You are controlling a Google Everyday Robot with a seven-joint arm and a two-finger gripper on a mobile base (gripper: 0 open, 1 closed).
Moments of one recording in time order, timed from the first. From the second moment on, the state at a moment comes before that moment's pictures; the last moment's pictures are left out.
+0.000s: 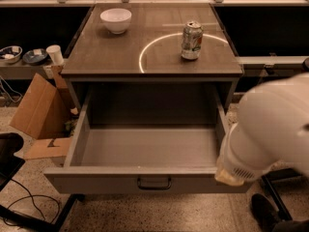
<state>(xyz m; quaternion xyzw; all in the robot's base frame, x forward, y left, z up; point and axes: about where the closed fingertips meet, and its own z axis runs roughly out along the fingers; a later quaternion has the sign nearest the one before) 0.375 -0.167 0.783 -0.57 0.81 -0.04 0.10</state>
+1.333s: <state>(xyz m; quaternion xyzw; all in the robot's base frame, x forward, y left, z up) 0.351 -0.193 0.595 -0.50 0.85 -0.06 0.12</state>
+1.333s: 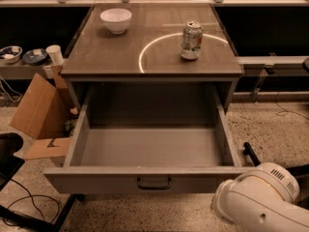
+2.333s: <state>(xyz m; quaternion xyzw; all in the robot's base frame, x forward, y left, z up) 0.387 -0.173 0.593 -0.49 0.85 -0.04 0.21</state>
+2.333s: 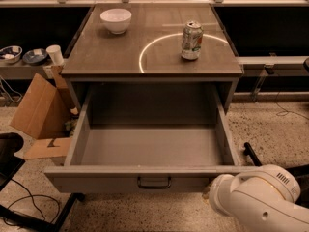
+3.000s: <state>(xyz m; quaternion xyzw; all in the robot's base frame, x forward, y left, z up) 0.414 -0.179 0.605 -0.49 0.84 -0.07 0.24</state>
